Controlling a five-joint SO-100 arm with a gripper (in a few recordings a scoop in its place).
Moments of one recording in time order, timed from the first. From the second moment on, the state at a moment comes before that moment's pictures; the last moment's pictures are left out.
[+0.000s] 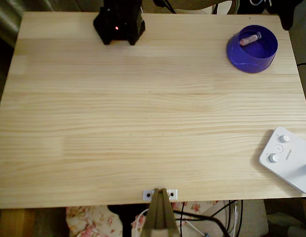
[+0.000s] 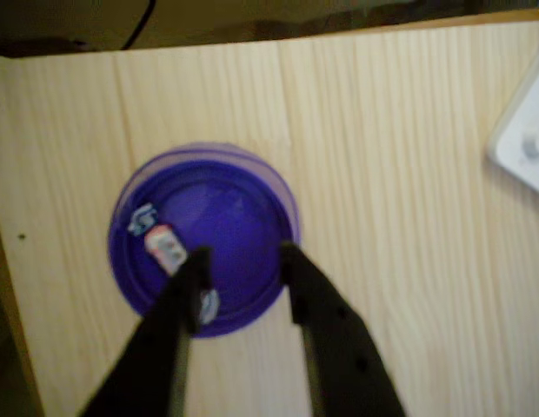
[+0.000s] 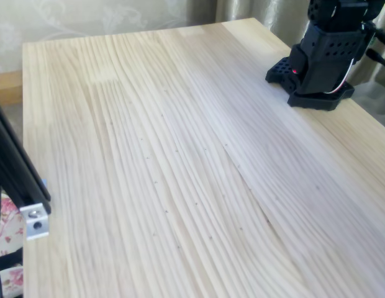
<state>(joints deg) -75.7 91.0 88.9 45.5 -0.4</state>
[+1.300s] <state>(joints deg) -20.4 125.0 123.8 51.2 8.6</state>
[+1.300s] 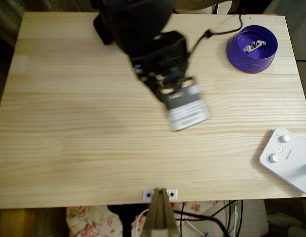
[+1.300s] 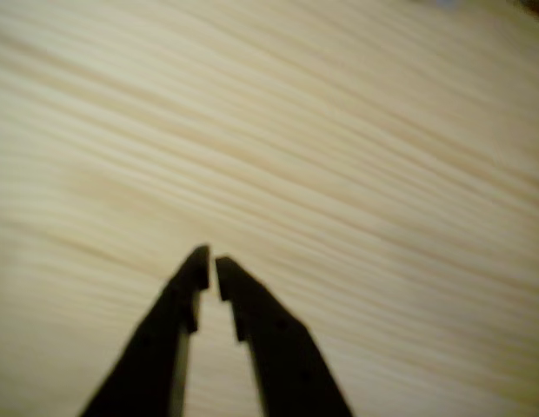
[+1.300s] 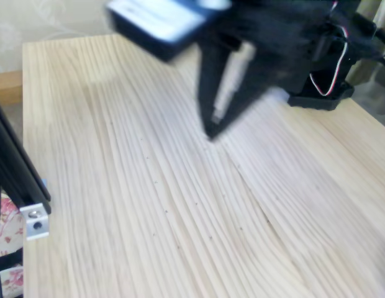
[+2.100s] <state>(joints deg) 4.8 156.0 157.8 46.6 2.6</state>
